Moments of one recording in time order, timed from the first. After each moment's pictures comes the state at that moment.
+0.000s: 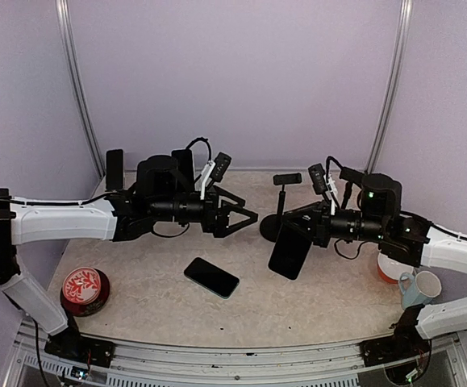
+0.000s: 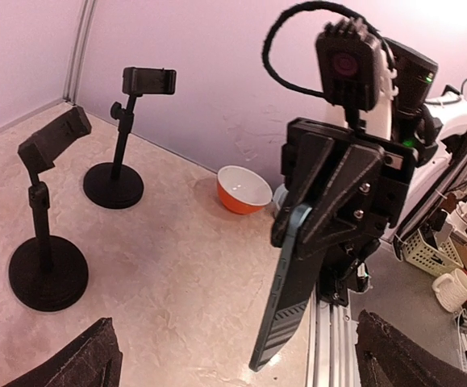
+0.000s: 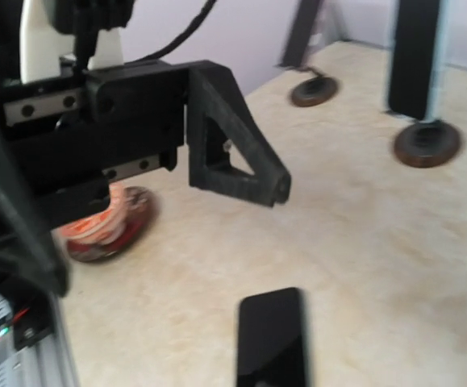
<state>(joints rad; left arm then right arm) -0.86 1.54 1.03 0.33 0.55 -0.28 0.77 1.07 0.72 0.15 -0.40 0.29</state>
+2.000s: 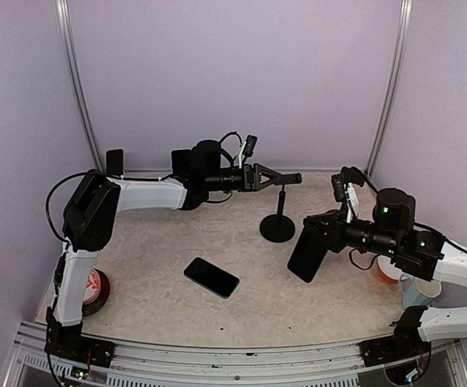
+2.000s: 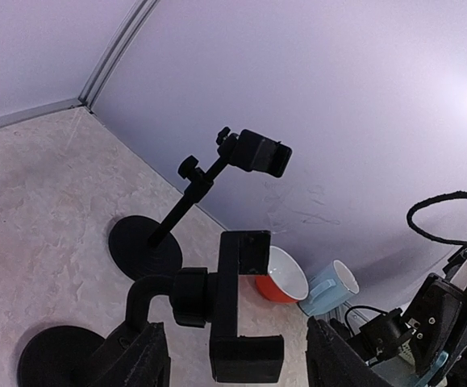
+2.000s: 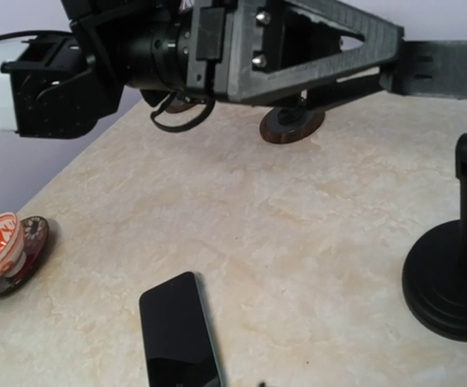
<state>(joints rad) -0.71 2.26 1.73 0.48 0.70 -0.62 0.74 0.88 0.59 0.04 -0.15 0.36</state>
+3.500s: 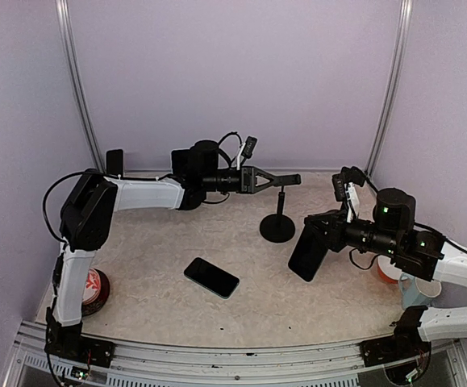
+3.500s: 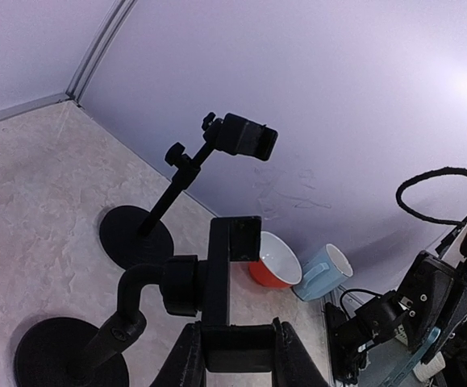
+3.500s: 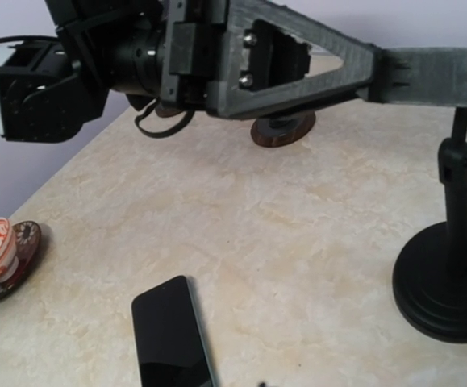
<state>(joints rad) -0.71 2.25 1.71 0.47 0.76 -0.60 0.74 0.88 0.59 0.04 -0.13 0.36</state>
